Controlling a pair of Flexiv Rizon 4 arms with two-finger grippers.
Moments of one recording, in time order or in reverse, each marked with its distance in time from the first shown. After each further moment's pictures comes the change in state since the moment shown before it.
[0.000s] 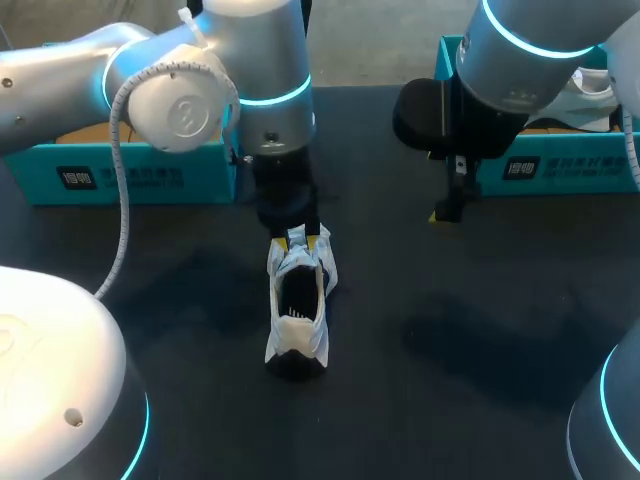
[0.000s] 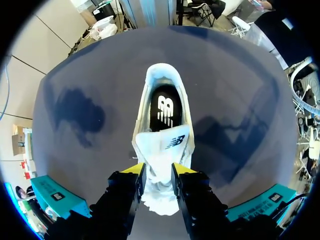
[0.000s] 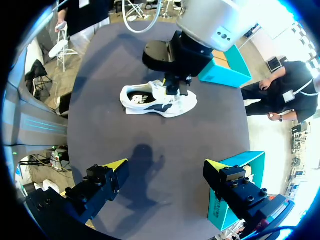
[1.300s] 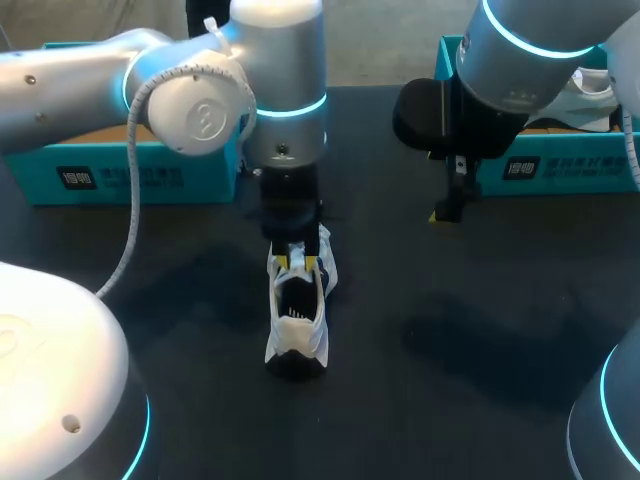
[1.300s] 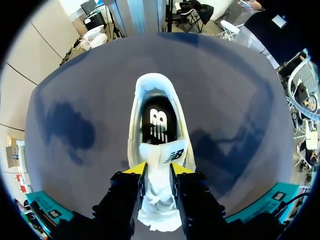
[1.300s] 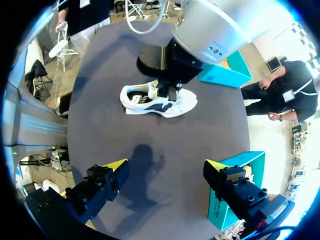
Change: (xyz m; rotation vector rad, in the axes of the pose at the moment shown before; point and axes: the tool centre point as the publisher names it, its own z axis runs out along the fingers) left arm 0.001 -0.021 0.024 0.085 0.071 0.068; right arm 0.000 0.000 0.000 0.000 0.000 0.000
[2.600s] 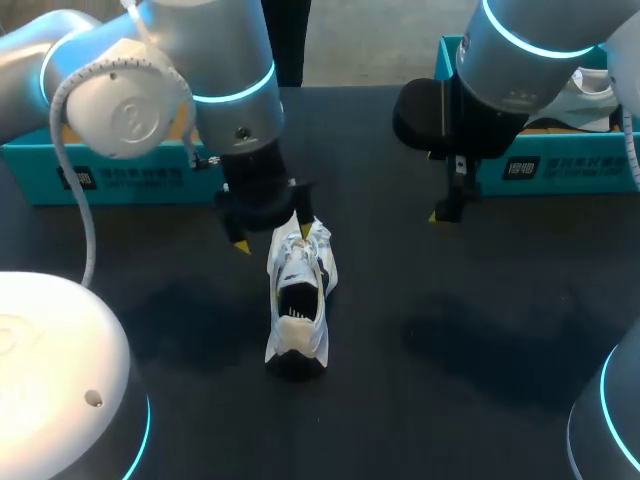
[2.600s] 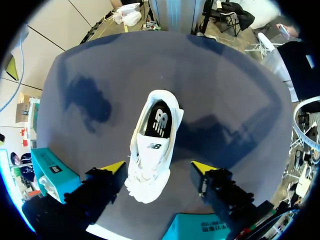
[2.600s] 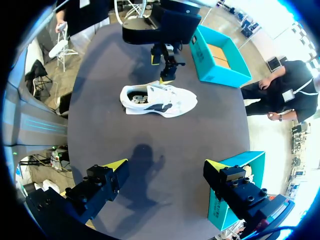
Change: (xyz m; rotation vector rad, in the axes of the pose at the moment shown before) left arm 0.029 -0.024 -0.068 -0.159 -0.111 -0.298; right arm 0.000 0.000 0.000 0.000 0.000 0.000
